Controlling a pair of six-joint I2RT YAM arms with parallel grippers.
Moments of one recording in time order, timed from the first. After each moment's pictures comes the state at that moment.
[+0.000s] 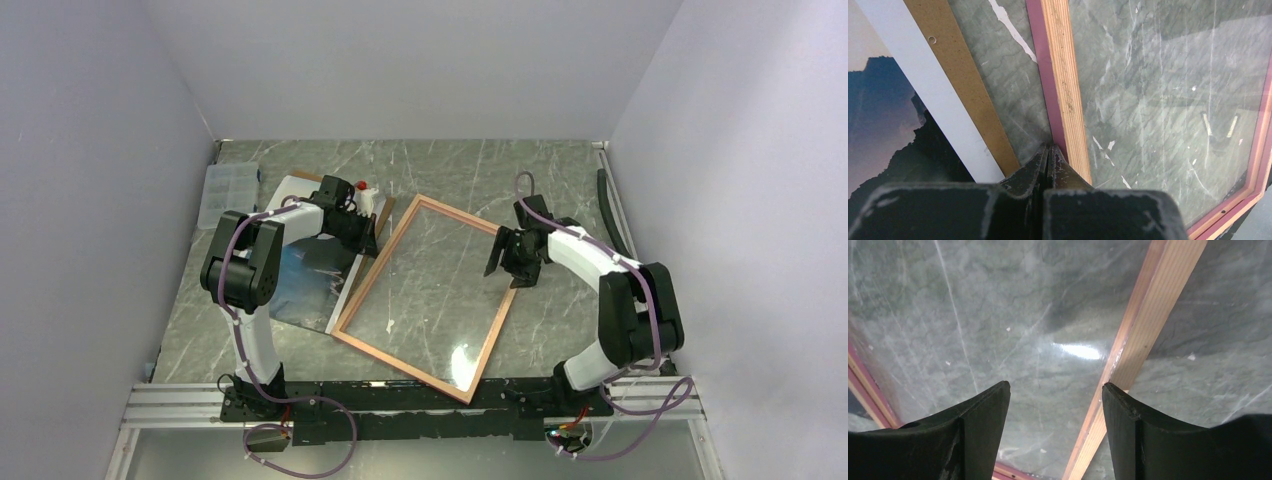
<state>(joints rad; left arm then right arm) -0.30 1.94 1.18 -0.33 0.60 0.07 0.25 1.53 0.90 -0.59 -0.16 0.63</state>
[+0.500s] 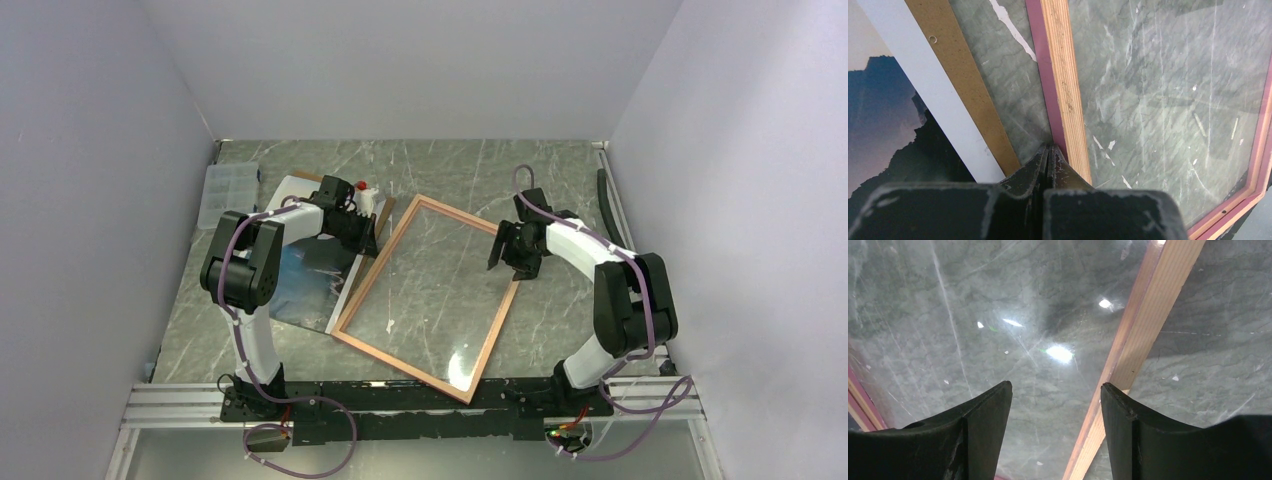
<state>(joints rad) -0.30 1.94 1.18 -0.33 0.60 0.07 0.24 1.60 0.97 -0.60 -0.11 0.59</state>
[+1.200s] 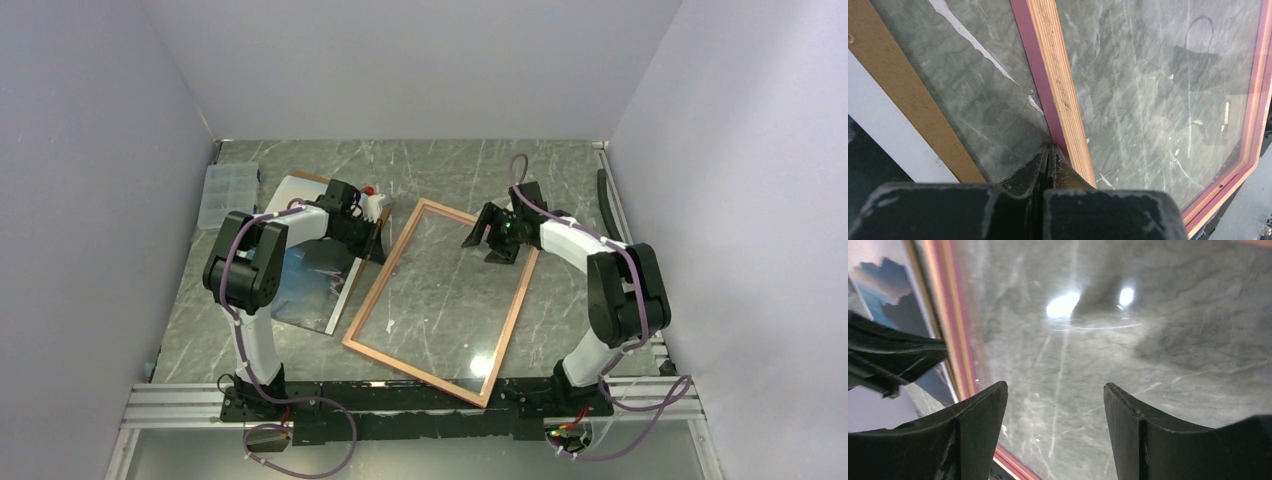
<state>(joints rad) -0.33 1.94 1.17 -0.33 0.64 0.06 0.24 1.67 0.95 -0.29 -0.35 0.71</state>
